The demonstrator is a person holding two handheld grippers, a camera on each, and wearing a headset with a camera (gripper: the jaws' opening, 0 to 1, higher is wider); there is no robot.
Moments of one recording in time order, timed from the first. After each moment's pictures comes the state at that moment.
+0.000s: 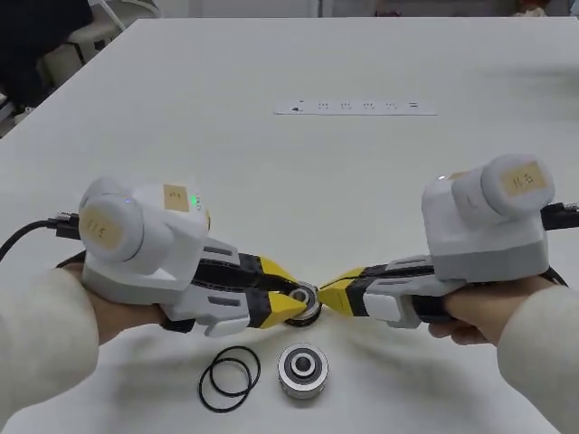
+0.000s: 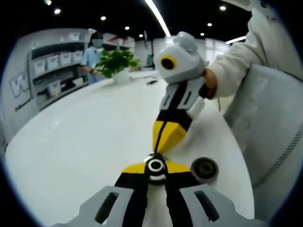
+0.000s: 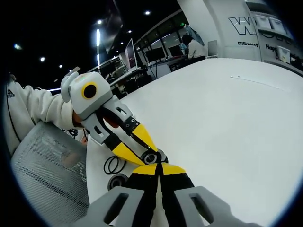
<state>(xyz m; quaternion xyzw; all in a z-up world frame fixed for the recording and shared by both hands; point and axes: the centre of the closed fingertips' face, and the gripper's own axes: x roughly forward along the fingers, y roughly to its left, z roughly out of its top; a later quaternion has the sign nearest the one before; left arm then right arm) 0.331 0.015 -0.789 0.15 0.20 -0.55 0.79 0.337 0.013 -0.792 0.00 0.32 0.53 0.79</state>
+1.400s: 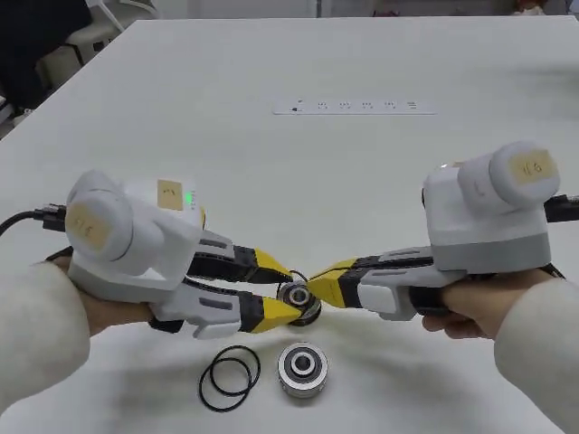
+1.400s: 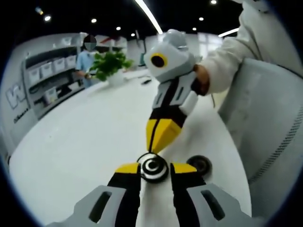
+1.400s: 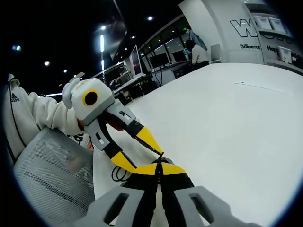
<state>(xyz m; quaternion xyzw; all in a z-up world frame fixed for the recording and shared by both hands) 0.321 0.018 -0.776 0.19 0.19 -0.57 0.78 0.336 0.021 -0.776 0.02 0.30 0.54 0.78</state>
